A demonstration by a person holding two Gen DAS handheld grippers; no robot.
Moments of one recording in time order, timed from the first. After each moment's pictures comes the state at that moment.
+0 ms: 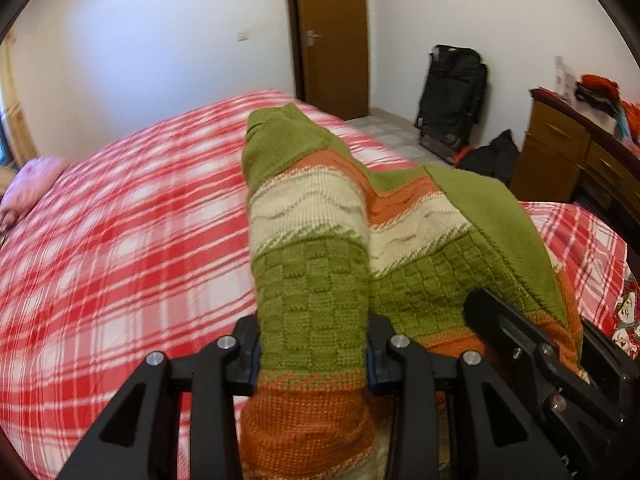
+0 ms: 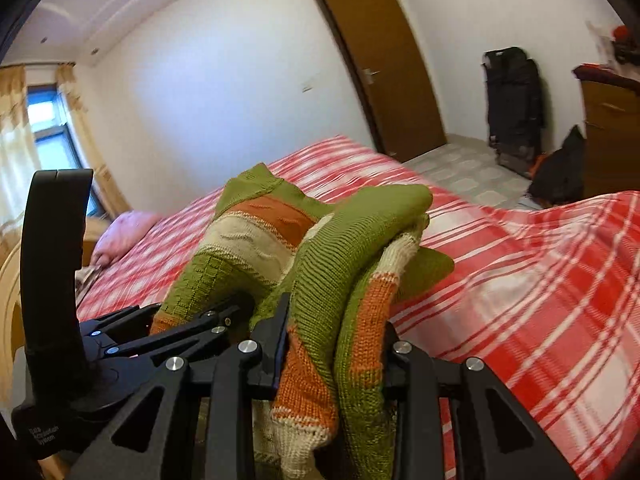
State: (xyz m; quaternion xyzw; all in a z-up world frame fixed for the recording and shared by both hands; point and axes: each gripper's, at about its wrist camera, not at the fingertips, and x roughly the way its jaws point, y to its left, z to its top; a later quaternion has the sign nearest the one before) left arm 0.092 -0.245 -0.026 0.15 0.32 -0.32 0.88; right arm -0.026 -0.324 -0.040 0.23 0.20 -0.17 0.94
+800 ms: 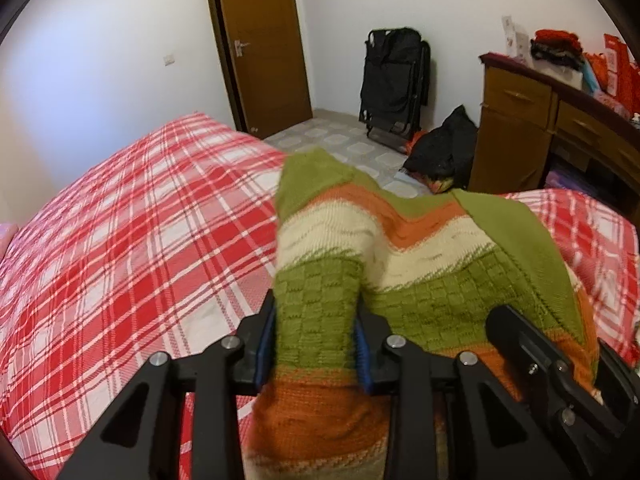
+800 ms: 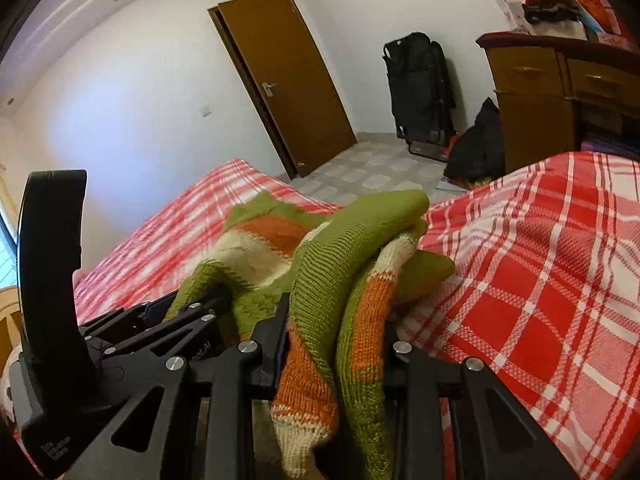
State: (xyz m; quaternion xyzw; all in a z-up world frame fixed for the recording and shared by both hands) left arm 0.111 -0.393 -0.061 0.21 0.30 -0.38 0.85; right arm -0.027 -0.434 -0.083 0.28 0.20 -0.31 0.89
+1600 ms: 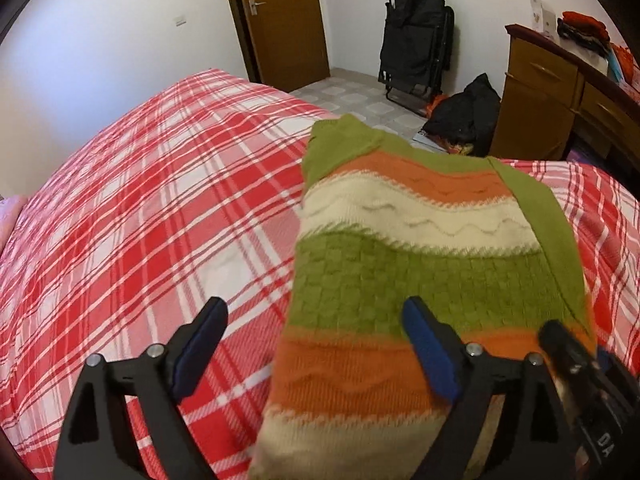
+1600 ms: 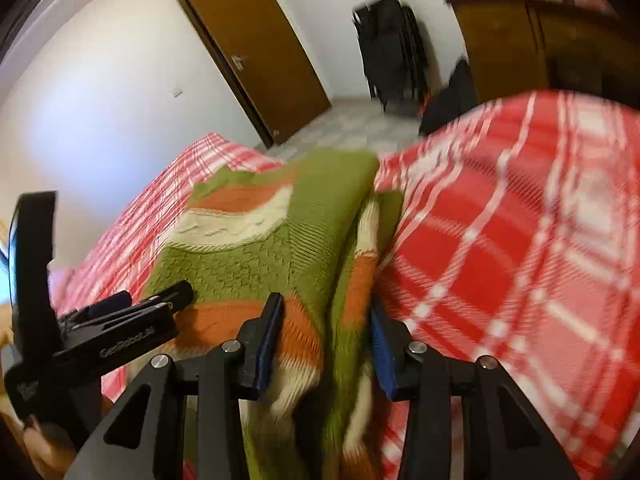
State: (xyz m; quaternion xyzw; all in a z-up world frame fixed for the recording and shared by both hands) left arm 0.115 -0.376 -0.075 0.23 0.36 -0.34 0.83; right arm -0.074 -0.433 -0.094 0.31 0.24 -0.33 0.86
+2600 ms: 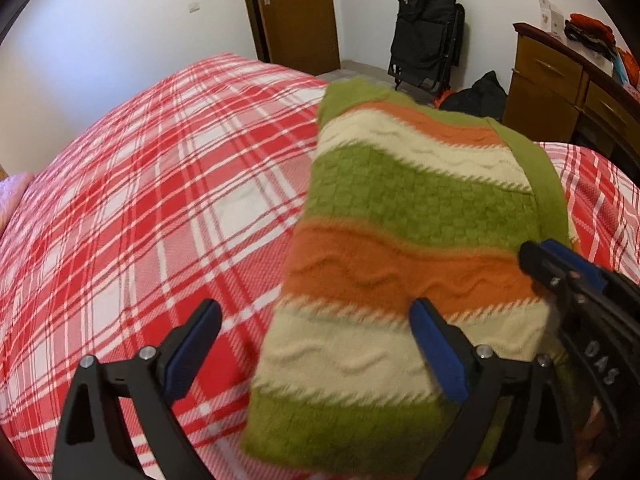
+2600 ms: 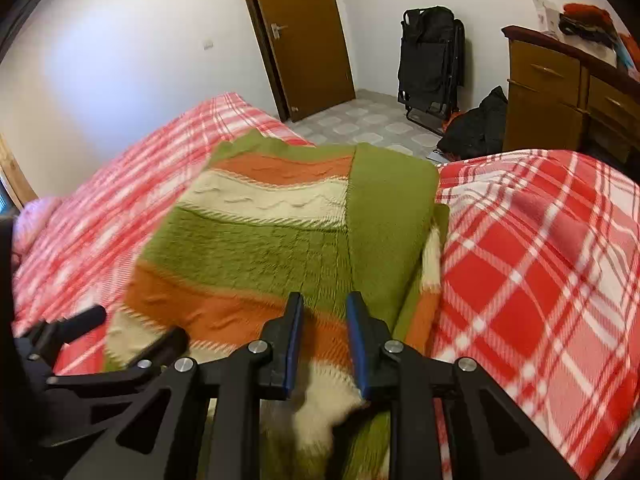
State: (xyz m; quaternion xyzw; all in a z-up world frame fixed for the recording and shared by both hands) left arm 0.099 -0.336 -0.096 0.22 0.39 -0.33 0.83; right arm -0.032 -0.424 -0.094 0.23 0.31 -0.31 0.87
